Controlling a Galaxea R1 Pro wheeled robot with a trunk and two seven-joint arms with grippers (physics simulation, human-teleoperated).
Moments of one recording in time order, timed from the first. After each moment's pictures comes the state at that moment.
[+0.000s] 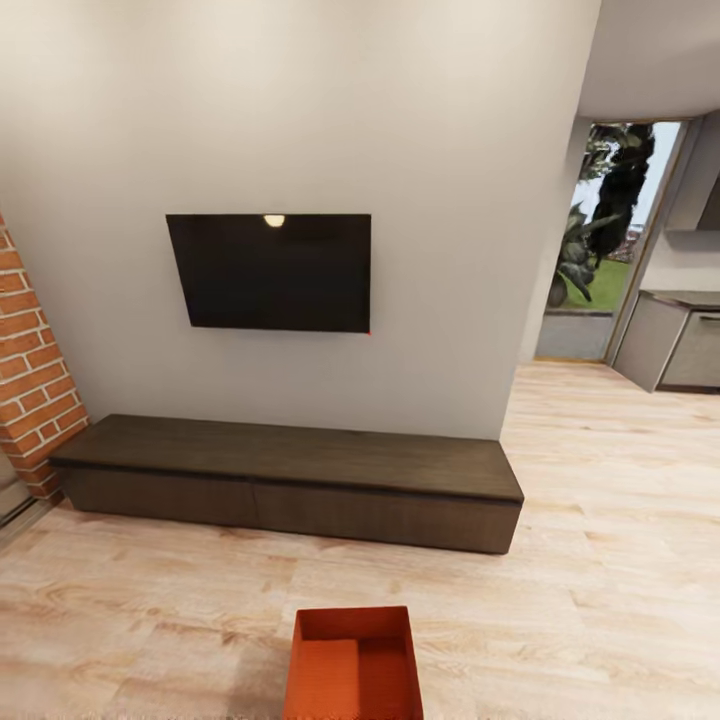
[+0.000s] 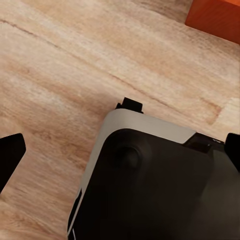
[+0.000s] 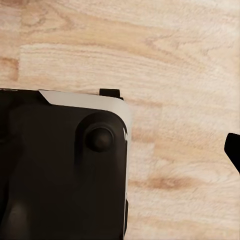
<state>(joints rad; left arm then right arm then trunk) -0.19 0.03 0.07 -0.01 0.27 -0.08 0.08 -0.12 -0.02 0.42 0.03 -0.36 -0.21 -0.03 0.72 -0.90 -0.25</state>
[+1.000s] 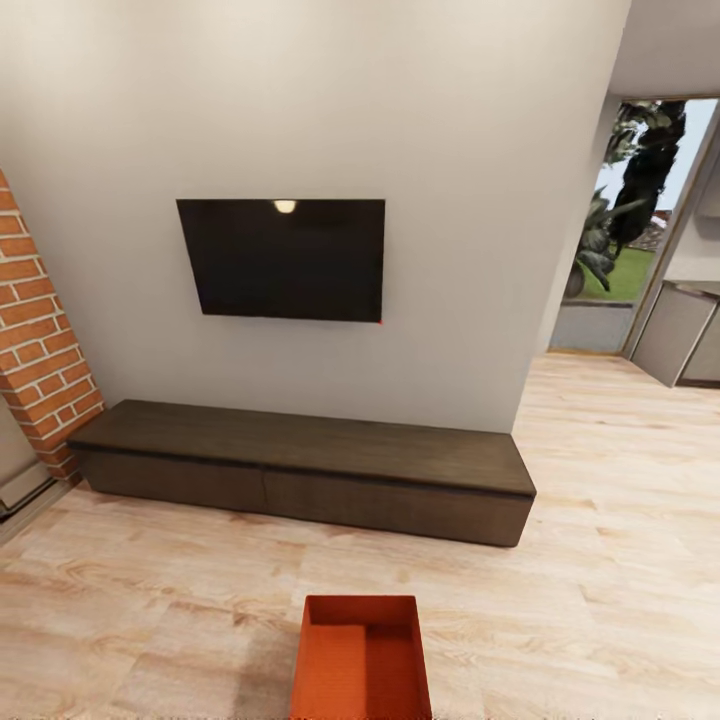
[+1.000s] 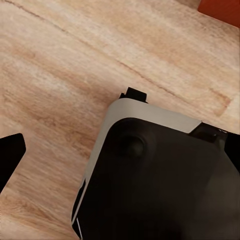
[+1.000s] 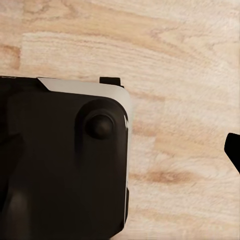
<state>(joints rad) -0.19 0.03 0.07 -0.01 0.27 -0.08 0.08 -0.12 -0.02 0.42 0.03 -0.37 -0.20 -0.03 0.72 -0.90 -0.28</state>
